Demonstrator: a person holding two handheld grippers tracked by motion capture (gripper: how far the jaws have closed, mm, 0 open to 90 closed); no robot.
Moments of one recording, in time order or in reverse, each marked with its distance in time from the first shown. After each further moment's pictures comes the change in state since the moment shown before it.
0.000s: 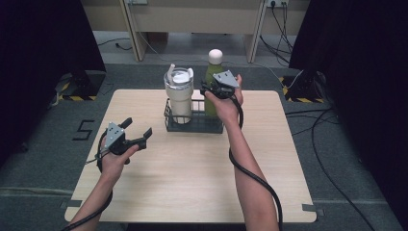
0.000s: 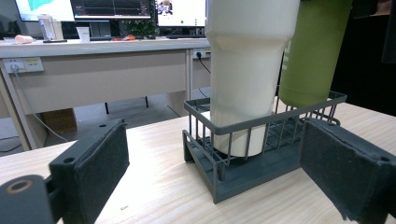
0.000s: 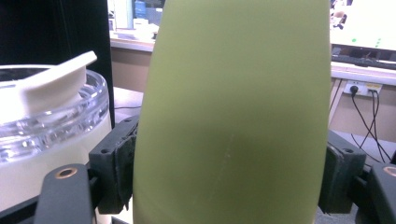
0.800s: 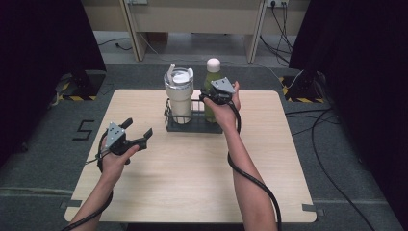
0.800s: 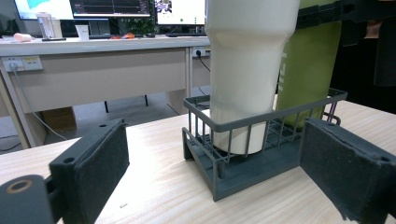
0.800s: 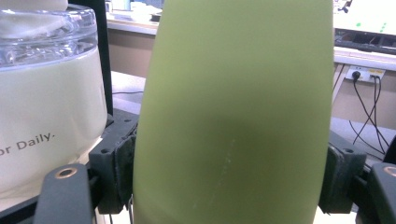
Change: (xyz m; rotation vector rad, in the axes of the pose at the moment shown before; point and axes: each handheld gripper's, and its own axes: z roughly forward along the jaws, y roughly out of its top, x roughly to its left) left arm 0.000 -0.002 0.001 0.009 -0.001 0.000; right arm 0.004 -0.028 0.009 0.055 -0.006 -0.016
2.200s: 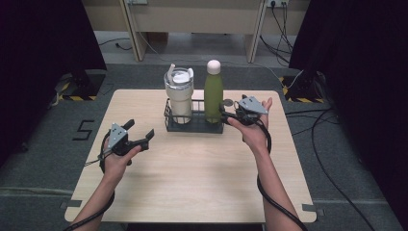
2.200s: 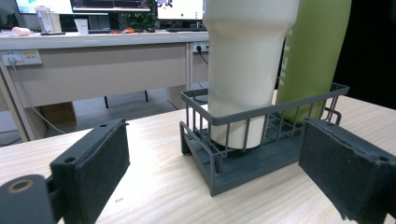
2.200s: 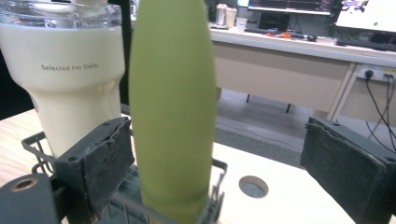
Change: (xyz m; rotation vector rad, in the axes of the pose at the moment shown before) left arm -0.004 -0.004 0.001 0.014 0.005 -0.001; right arm -0.050 -0.025 -0.096 -0.007 0.090 0.000
